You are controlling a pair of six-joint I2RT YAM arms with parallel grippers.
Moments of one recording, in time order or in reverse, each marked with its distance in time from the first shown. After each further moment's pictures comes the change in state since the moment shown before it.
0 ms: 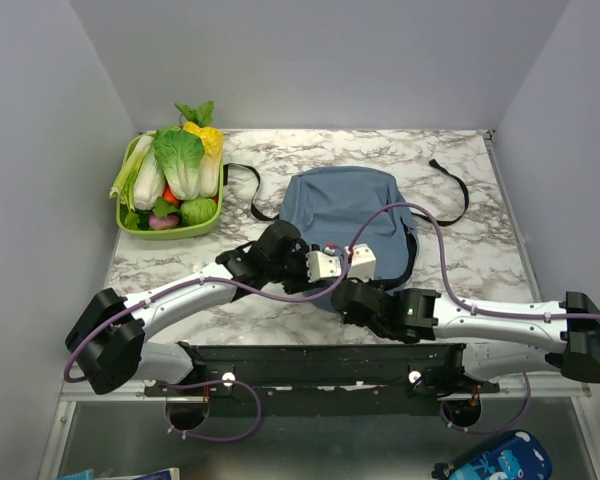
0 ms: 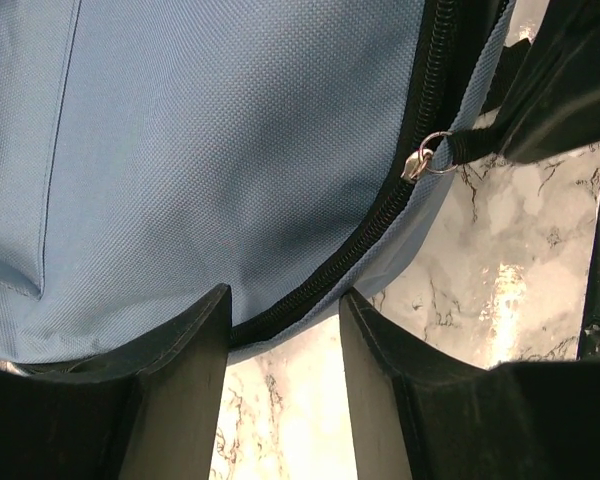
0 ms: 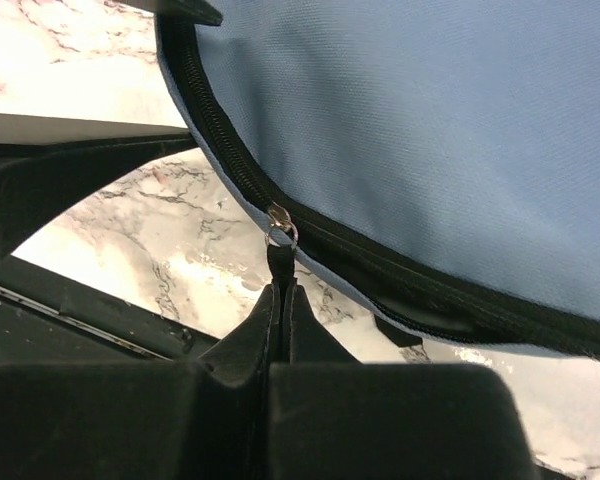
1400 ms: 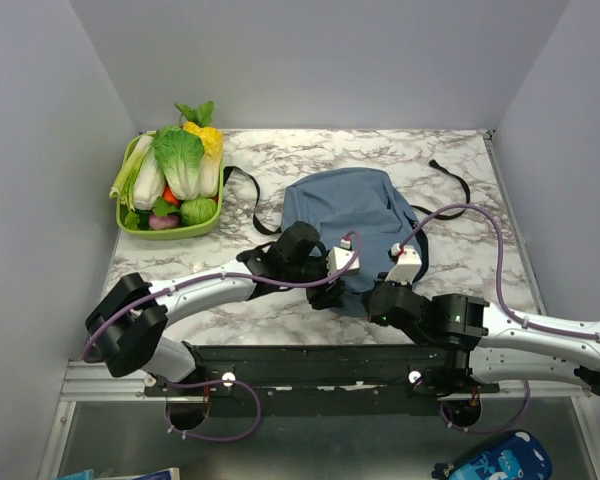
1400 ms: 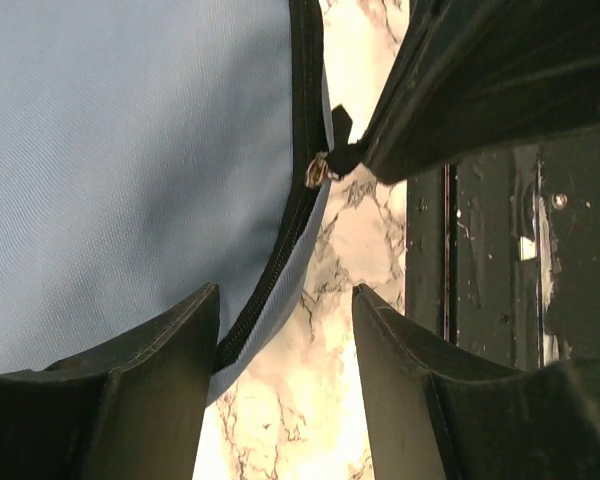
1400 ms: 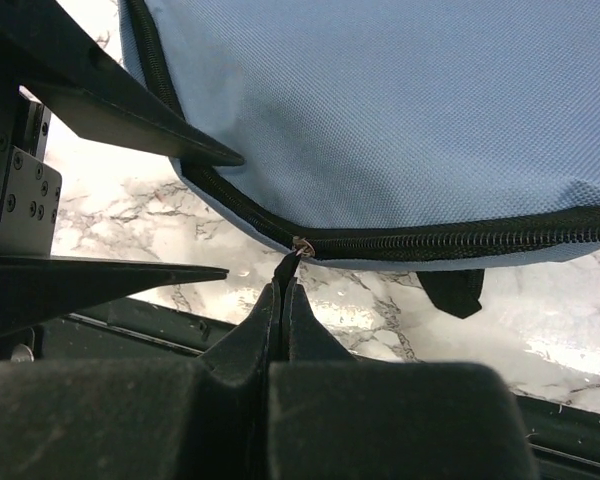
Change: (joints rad) left arm -0.069 0.124 0.051 0.129 0.251 -0.338; right arm 0.000 -0.303 -0.063 -0.202 0.069 0.243
